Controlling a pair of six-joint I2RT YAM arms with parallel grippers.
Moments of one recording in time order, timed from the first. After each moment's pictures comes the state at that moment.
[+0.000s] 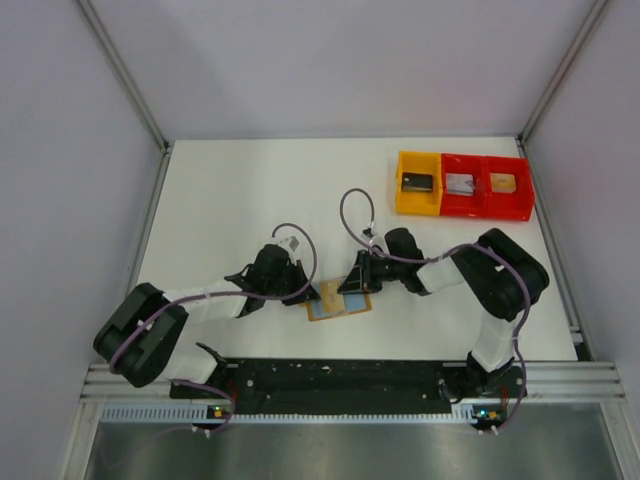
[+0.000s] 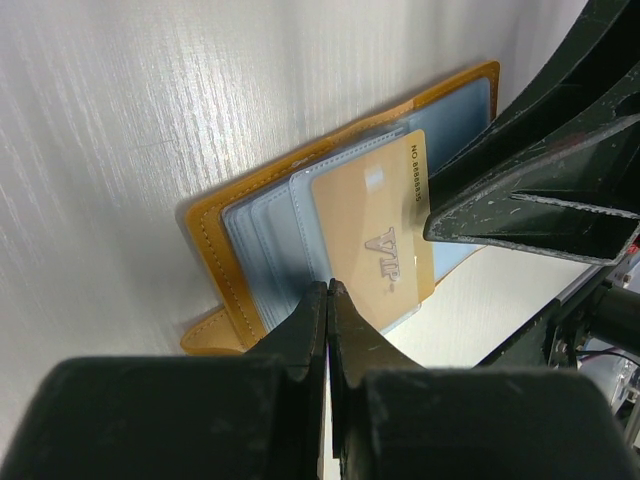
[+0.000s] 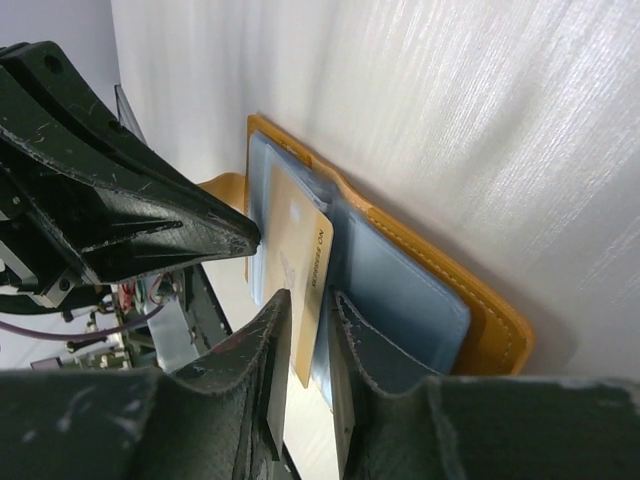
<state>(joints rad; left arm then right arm) -0.62 1.38 0.46 0.14 0.27 -0.81 0.58 1.81 0.62 0.54 -0.71 0.80</state>
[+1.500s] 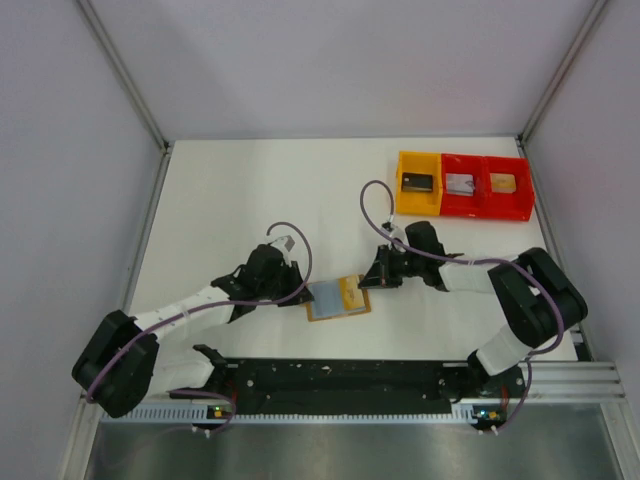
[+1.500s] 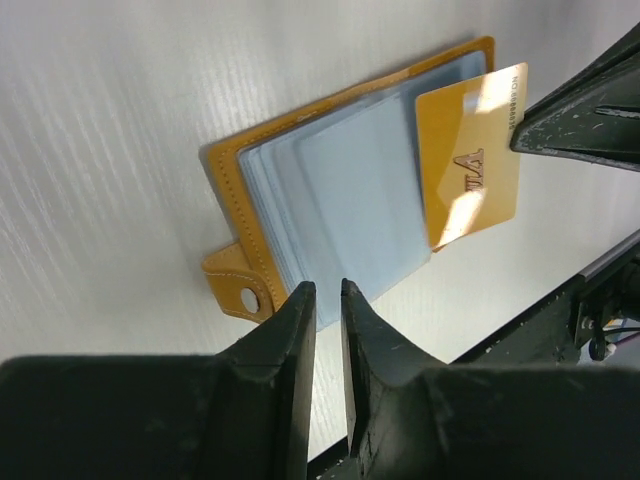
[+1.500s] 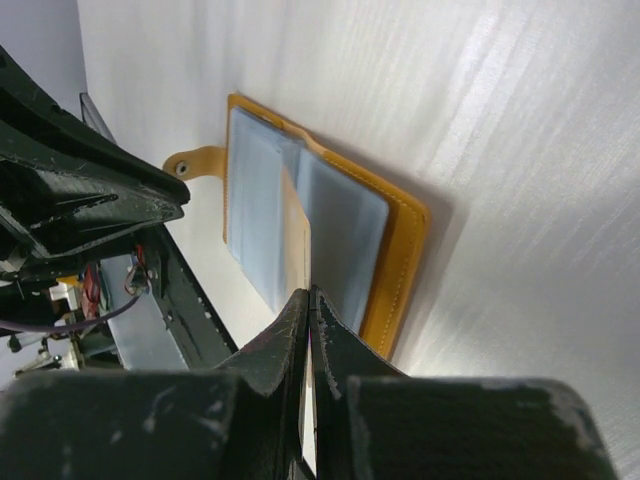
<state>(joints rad) -0.63 1.20 0.48 -0.07 0.21 -0.74 0.47 1.60 0.58 0.25 -0.69 0.63</state>
